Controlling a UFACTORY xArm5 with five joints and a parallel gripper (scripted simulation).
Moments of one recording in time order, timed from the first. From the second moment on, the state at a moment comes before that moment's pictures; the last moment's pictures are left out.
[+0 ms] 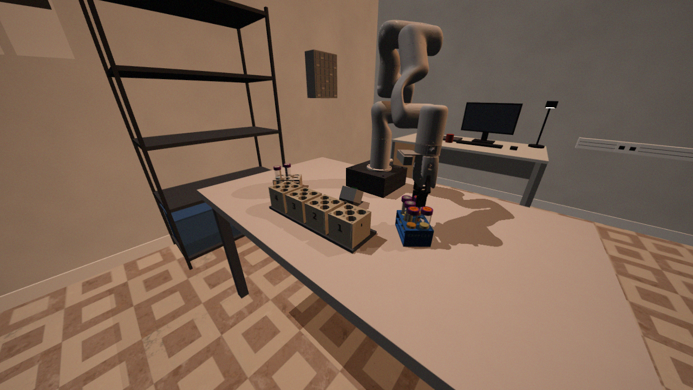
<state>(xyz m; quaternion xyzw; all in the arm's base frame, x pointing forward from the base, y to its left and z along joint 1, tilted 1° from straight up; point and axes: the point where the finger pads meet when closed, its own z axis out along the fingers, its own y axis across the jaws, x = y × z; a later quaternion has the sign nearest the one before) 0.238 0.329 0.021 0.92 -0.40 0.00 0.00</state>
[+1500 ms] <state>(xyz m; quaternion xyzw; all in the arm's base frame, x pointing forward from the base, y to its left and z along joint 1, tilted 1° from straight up) 0.238 0.328 0.047 0.92 -0.40 0.00 0.00</state>
